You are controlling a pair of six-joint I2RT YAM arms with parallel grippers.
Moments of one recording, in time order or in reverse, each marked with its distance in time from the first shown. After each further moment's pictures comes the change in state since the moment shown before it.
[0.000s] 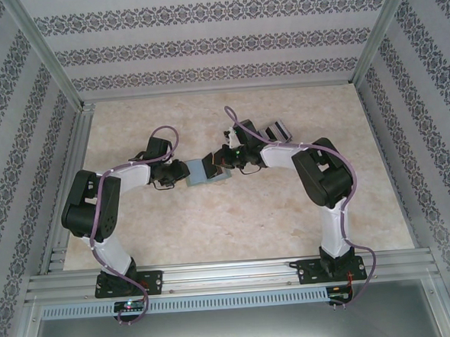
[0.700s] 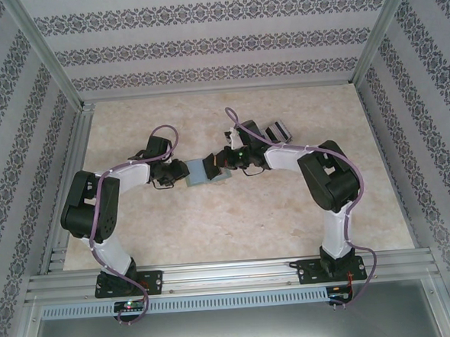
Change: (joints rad) left arm 0.000 -0.009 0.019 -0.049 -0.016 0.004; right arm -0.002 -0.068 -0.056 0.002 -0.005 -0.077
